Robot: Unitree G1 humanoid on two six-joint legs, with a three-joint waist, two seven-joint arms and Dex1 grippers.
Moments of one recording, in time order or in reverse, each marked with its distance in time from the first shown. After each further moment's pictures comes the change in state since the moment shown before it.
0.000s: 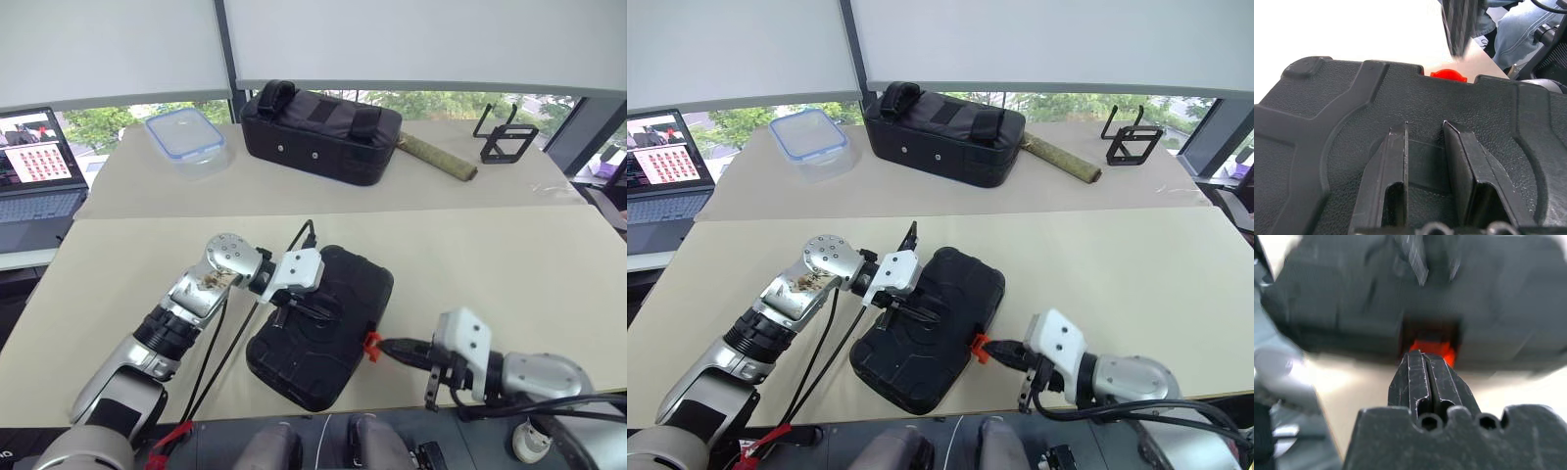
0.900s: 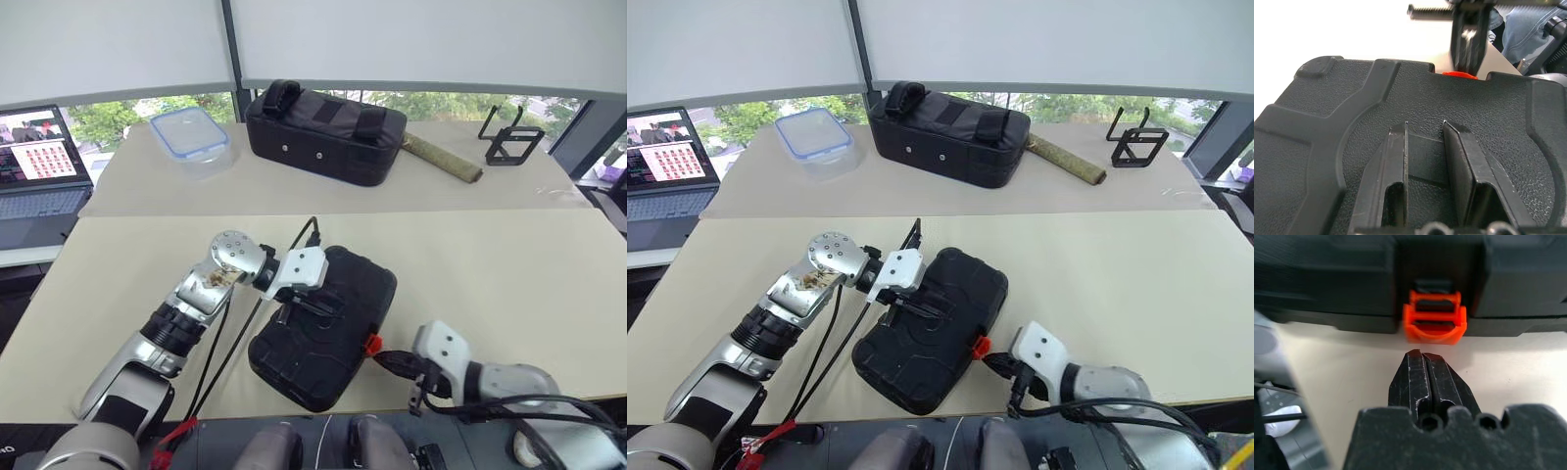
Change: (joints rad) left arm -0.019 -0.027 0.005 0.026 0.048 -0.046 -0.021; right arm -0.014 0.077 0.226 0.159 -0.216 -0.007 -0.095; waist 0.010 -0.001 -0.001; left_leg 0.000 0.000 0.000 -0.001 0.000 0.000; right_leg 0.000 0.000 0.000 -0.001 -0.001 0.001
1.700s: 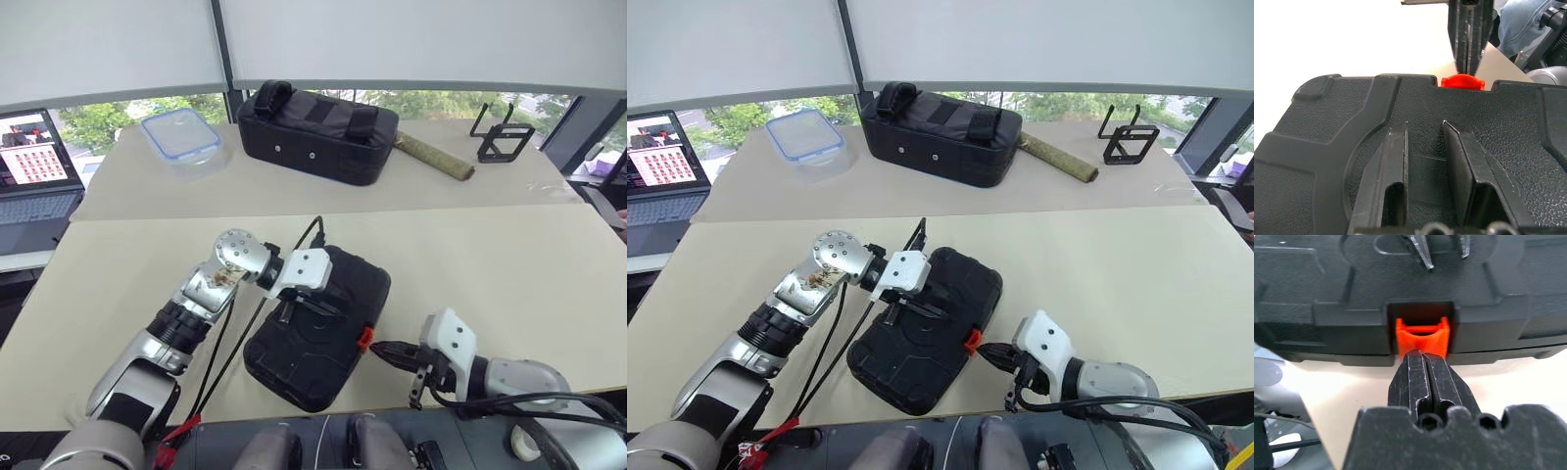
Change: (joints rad) left arm -0.010 -0.032 0.001 0.046 0.021 -0.057 -0.007; right arm 0.077 -0.034 -0.147 -0.160 0.142 0.063 0.049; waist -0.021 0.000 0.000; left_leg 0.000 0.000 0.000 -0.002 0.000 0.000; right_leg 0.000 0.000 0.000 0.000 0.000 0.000
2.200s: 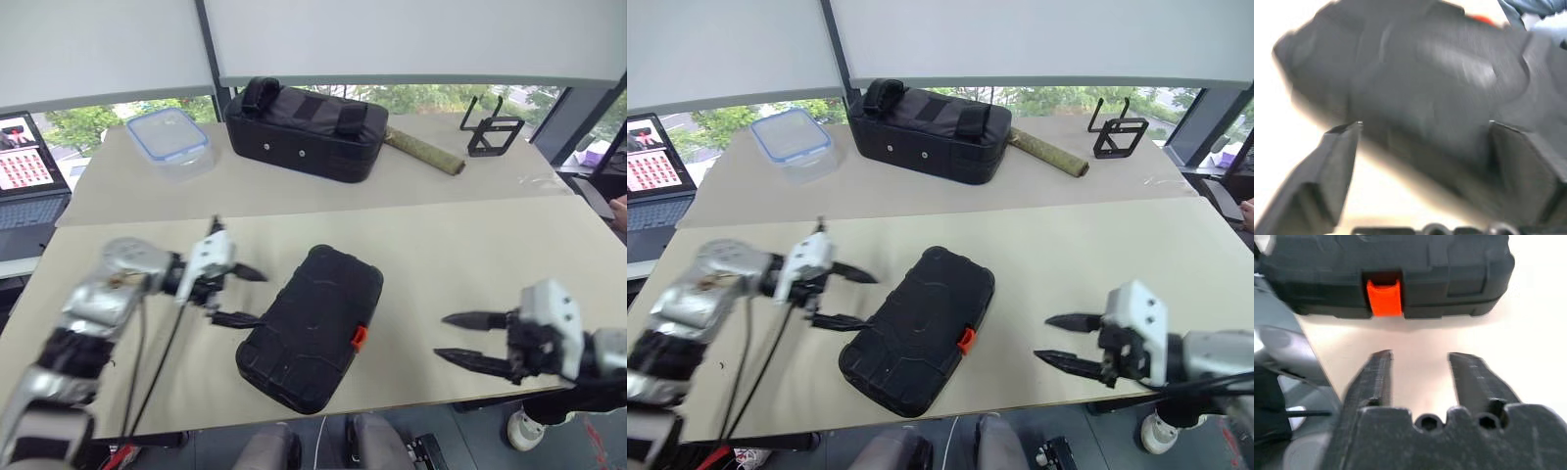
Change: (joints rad) left arm 0.324 0.462 0.373 -0.219 -0.265 0.425 -0.057; right arm 0.000 -0.280 -0.503 0.213 0.318 -0.014 0.426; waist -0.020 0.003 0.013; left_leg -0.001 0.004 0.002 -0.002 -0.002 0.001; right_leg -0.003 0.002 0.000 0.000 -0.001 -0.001
